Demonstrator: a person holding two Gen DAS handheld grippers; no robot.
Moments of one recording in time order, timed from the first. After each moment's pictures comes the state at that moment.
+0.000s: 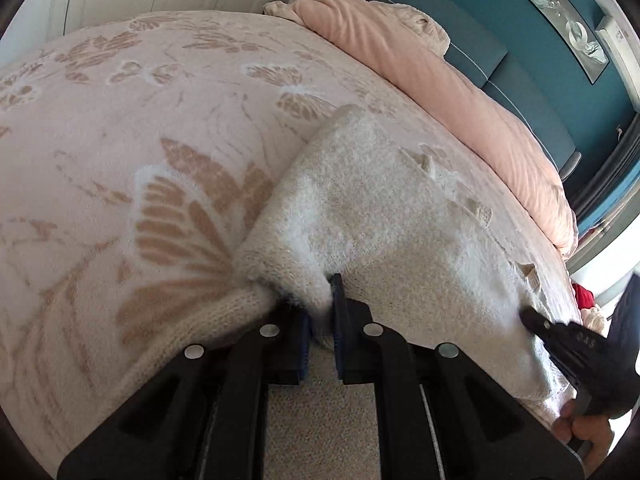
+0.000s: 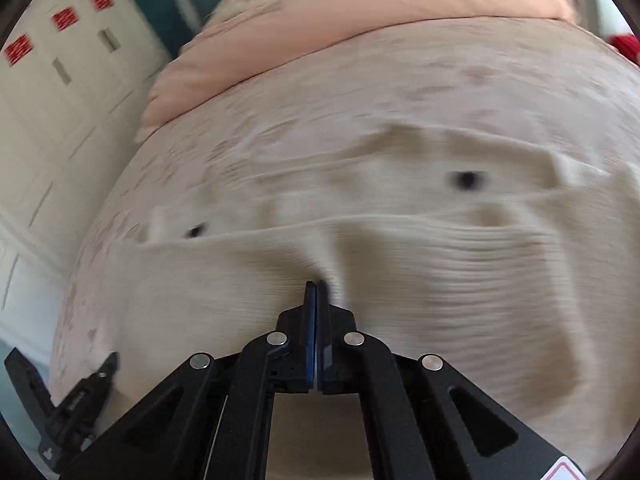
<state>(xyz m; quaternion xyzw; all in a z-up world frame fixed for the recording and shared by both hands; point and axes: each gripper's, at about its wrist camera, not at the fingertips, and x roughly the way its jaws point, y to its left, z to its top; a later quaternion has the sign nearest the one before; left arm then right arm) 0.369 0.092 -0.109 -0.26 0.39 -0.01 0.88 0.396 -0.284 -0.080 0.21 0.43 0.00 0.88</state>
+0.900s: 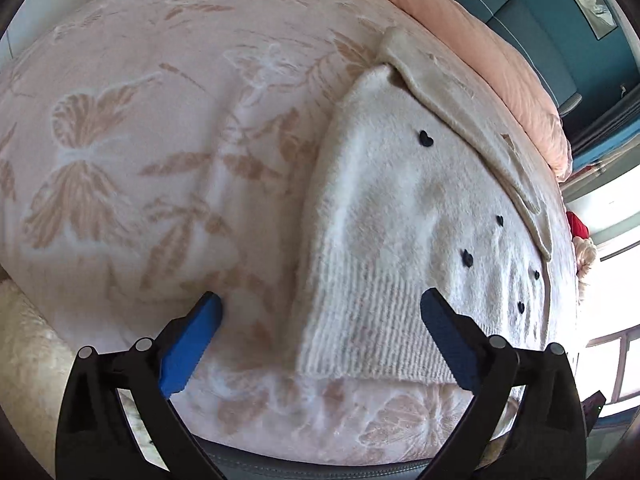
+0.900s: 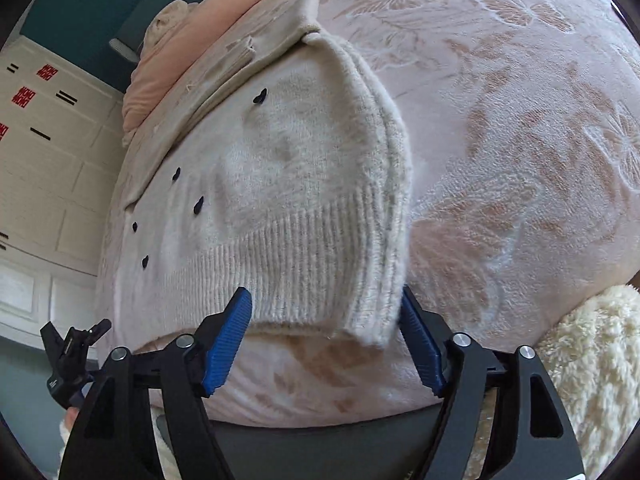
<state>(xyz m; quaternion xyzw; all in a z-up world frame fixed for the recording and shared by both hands) 0.127 0.163 -0.074 -0.24 0.53 -0.05 0.81 0.008 -0.302 -0.076 0.34 0.48 -0.05 0.80</state>
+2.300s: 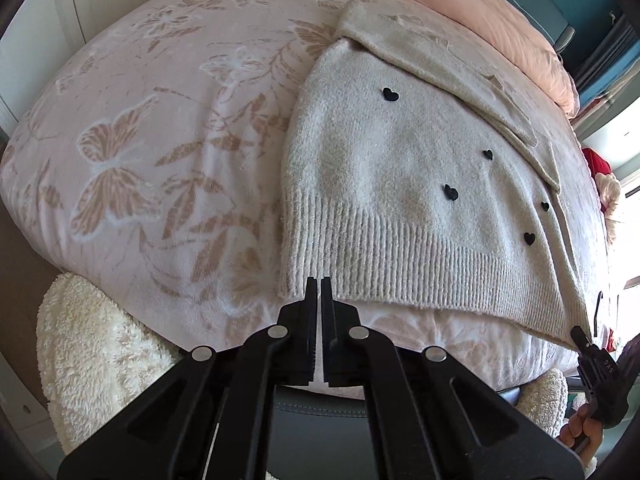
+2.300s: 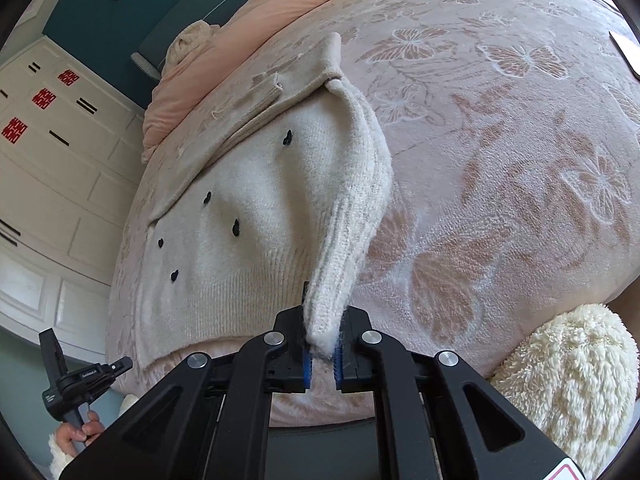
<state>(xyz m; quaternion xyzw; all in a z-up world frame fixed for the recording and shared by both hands) 0.094 0.132 -0.034 -0.13 0.57 -0.04 0.81 -0.008 -0.310 -0.039 0.33 0.45 -0.04 0.83</state>
